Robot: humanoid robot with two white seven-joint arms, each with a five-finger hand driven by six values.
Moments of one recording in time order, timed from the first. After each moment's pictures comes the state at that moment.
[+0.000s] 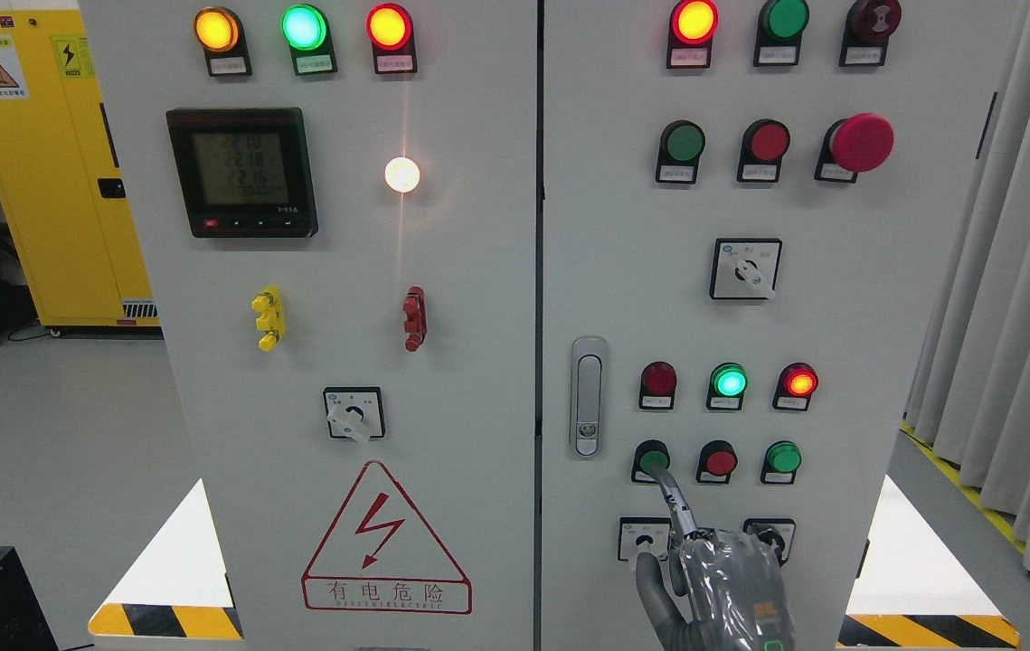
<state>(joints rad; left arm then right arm) 0.06 -0.10 -0.10 -0.13 0.08 -0.05 -0.06 -0.17 0.11 0.09 -1.76 1.18 -0.14 -0.14</state>
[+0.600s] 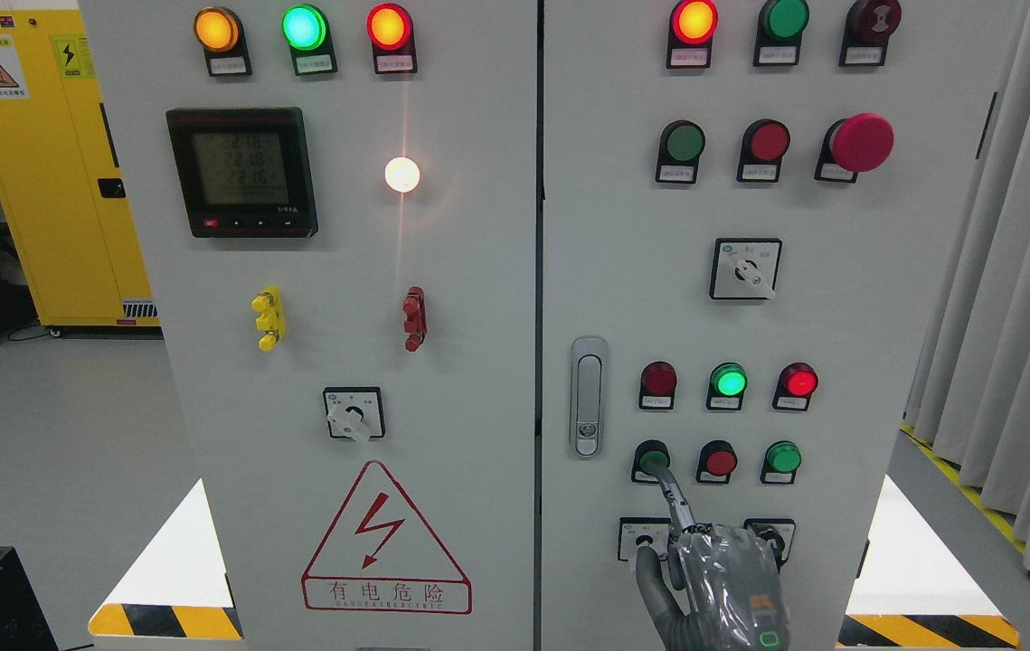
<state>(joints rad) 0.06 -0.10 -0.10 -0.13 0.08 -0.05 -0.06 -0.20 0.11 0.09 -1.71 1.18 -0.14 -0.14</state>
